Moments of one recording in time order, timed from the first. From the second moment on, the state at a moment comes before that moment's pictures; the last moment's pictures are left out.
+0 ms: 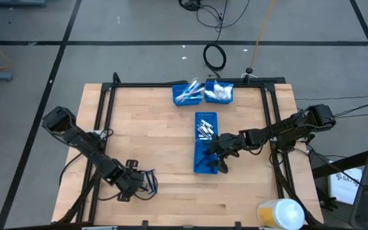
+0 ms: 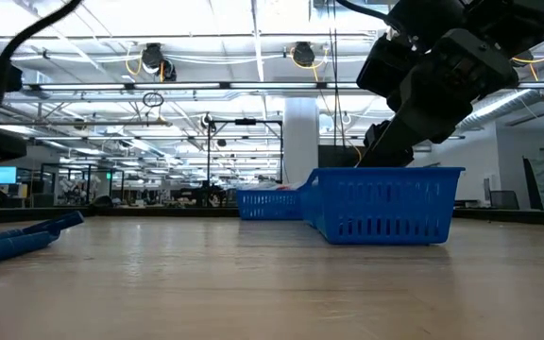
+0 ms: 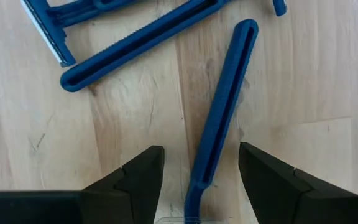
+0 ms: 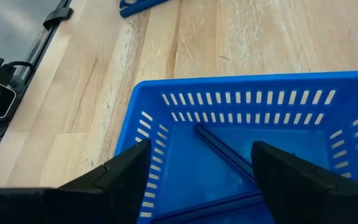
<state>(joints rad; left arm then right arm) -0.74 1.56 0.69 -0.48 -0.04 -0.63 0.13 1.48 0.59 0.24 -0.19 0.27</state>
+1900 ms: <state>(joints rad) -0.28 1.75 0.68 1.04 -0.39 0.07 0.17 1.49 0.59 0.82 0.00 0.08</state>
